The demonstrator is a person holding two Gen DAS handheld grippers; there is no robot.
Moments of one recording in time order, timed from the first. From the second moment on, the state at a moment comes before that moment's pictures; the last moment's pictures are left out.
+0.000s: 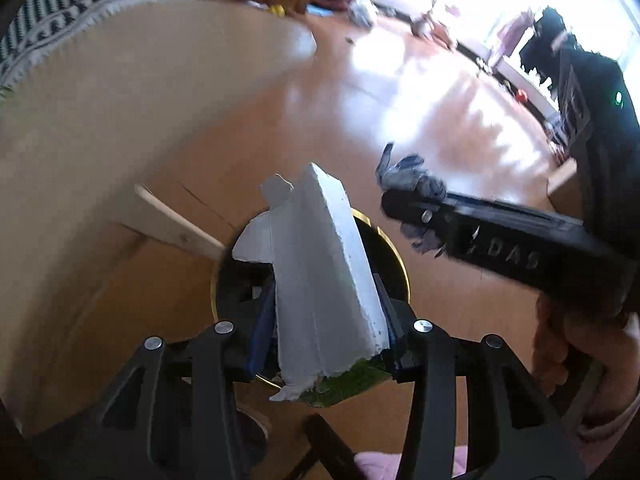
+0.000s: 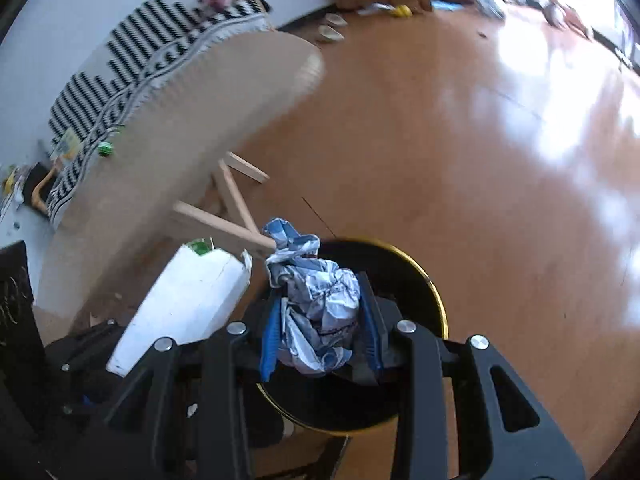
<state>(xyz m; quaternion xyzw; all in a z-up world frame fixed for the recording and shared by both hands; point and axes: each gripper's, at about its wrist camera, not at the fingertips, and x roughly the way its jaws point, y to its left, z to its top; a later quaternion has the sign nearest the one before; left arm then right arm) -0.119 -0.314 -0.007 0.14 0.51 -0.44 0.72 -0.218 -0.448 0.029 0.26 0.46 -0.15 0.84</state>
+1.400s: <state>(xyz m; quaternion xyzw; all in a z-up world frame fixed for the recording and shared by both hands) 0.114 -0.050 0.105 0.11 0.45 -0.19 0.86 -0.008 -0.292 0.120 0.03 0.39 -0.06 0.92</state>
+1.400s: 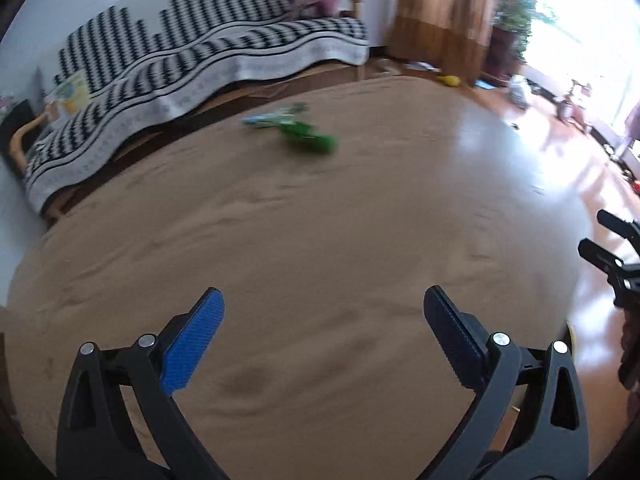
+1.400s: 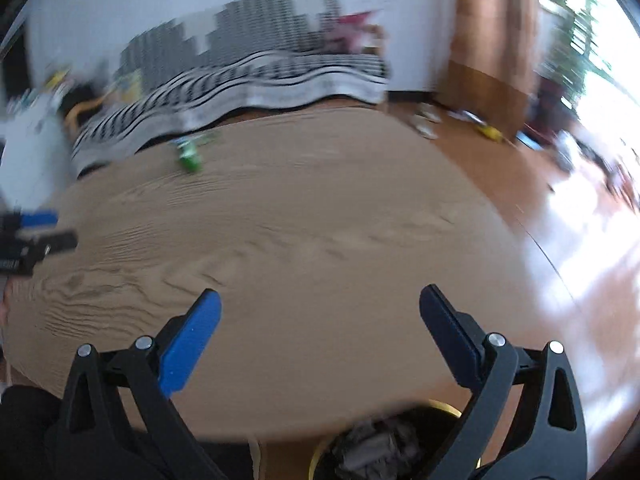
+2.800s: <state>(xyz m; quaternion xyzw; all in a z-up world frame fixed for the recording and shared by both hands) 0.395 -0.117 0.032 0.19 0.43 -0.28 0.84 0.249 -0.295 0.067 0.04 0.40 0.04 0.91</state>
